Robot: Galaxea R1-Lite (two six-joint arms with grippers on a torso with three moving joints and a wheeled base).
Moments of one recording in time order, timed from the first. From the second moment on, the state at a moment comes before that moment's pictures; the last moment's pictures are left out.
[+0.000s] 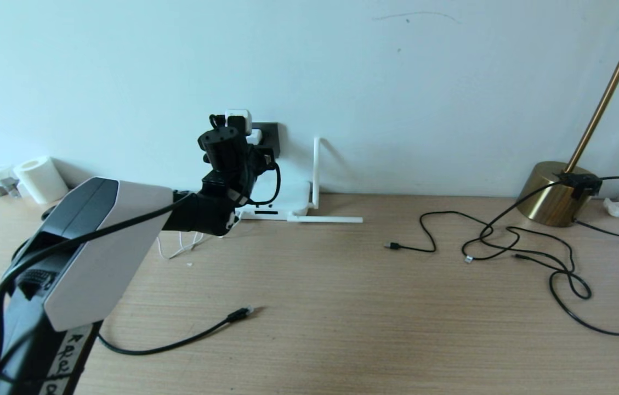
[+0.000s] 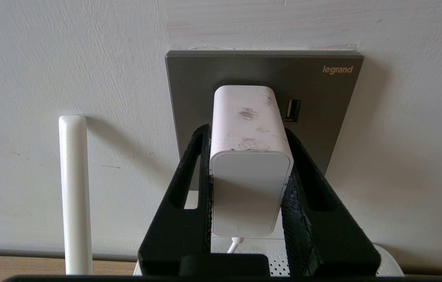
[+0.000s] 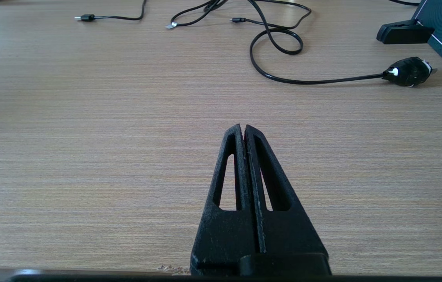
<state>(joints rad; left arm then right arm) -0.36 2.44 -1.90 -0.79 0.32 0.11 0.00 0.00 -0.03 0.05 -0.04 0.04</state>
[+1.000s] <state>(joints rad) -0.37 2.38 -1.78 -0.86 0.33 0.11 0.00 0.00 -0.03 0.05 -0.04 0.04</state>
